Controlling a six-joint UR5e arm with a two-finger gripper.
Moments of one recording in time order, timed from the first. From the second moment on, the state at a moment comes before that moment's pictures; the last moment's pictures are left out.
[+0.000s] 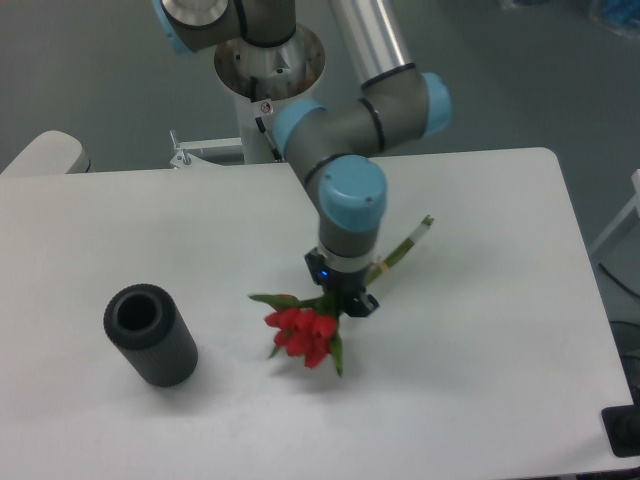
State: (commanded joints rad) arm 2.48 -2.04 -1.54 -1.10 1.51 1.28
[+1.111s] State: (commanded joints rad) arm 2.53 -2.23 -1.25 -1.25 1.52 1.43
